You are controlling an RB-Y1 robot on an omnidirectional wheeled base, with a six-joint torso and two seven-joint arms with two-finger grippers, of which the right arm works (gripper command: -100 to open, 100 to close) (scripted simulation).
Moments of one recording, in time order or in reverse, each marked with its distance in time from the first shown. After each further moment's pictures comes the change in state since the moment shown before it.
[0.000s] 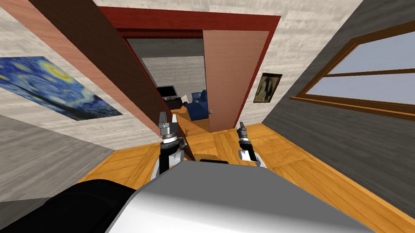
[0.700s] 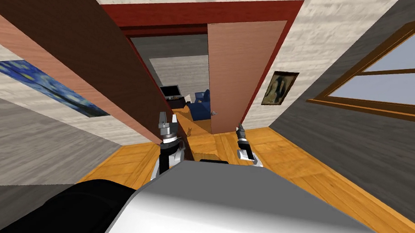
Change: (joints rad) arm -0.075 0.003 -0.017 0.182 -0.046 -0.043 0.037
